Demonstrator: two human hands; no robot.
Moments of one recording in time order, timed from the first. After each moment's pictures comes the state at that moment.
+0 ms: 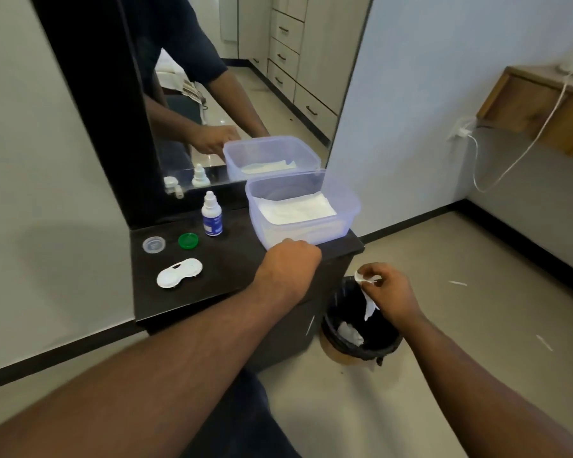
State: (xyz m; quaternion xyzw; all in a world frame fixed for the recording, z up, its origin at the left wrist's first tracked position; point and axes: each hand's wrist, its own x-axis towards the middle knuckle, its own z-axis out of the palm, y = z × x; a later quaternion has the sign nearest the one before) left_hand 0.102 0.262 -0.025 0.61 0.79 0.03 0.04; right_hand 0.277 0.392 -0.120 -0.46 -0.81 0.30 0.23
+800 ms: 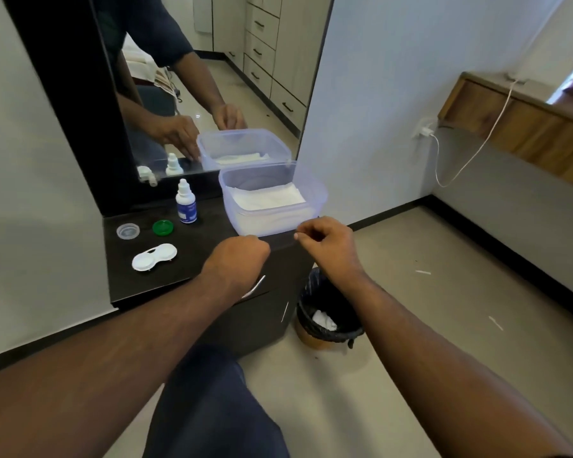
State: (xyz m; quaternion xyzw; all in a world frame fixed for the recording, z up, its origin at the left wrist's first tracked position) left_hand 0.088 0.231 -0.026 0.60 0.80 -0.03 0.09; right_hand 0.224 0.338 -0.043 -0.35 -0.82 0.30 0.34
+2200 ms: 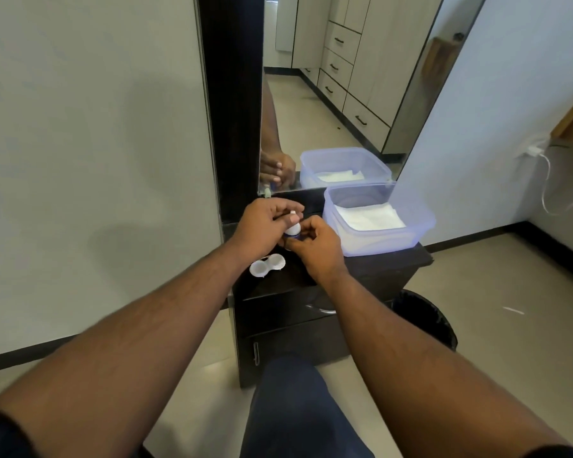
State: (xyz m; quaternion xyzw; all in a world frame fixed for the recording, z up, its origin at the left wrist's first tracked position) left_hand -0.041 0.177 -0.019 0.41 0.69 0.56 0.19; right_hand 0.056 0.262 -0.061 -0.31 -0.76 0.49 0.29
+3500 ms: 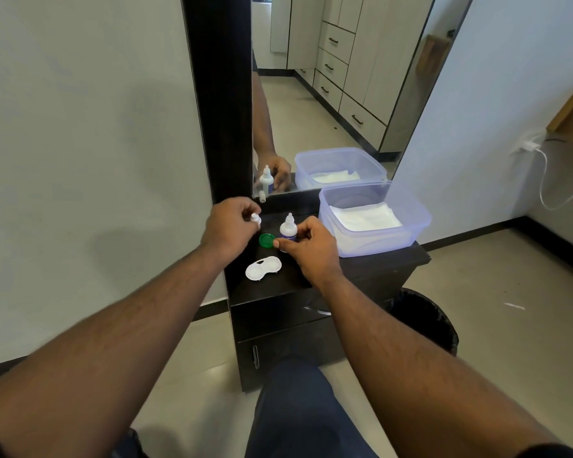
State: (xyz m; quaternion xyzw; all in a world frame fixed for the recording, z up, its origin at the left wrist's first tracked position) left_hand -0.073 0.165 -0.028 0.38 0.82 0.44 0.03; right_hand 0.057 0.261 -0.059 -0.33 -0.76 0.47 0.29
